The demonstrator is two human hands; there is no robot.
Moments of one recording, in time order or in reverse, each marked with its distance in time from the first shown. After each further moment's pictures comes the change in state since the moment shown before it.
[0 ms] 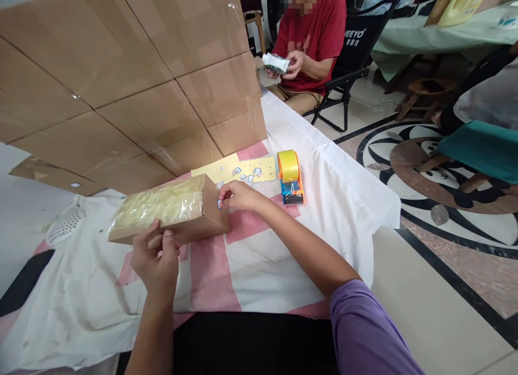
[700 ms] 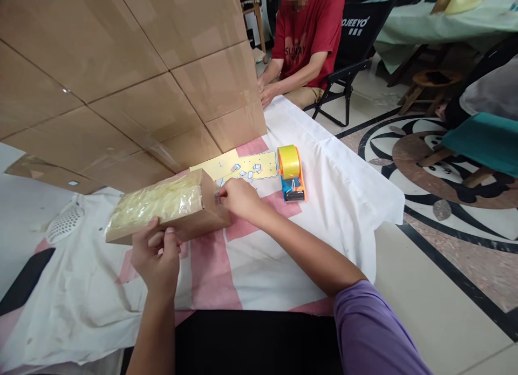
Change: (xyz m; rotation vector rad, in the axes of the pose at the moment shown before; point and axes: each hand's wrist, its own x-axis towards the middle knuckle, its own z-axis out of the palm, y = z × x) left_hand -0.002 -0.006 0.002 0.003 0.006 0.019; right_hand -0.009 -0.008 0.016 -0.314 0.259 0.002
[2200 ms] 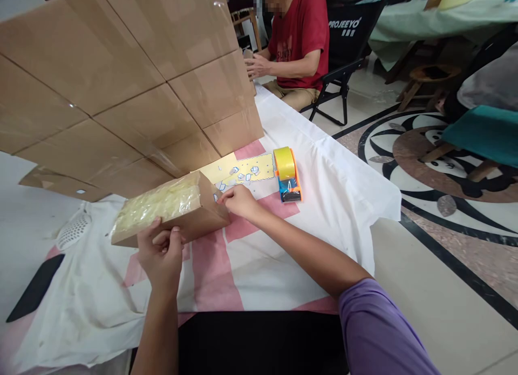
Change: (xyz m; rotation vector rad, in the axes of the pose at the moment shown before) left_hand 0.005 0.004 0.005 -0.078 -0.051 -0.015; right_hand -0.003 0.011 0.012 0.440 0.047 0.234
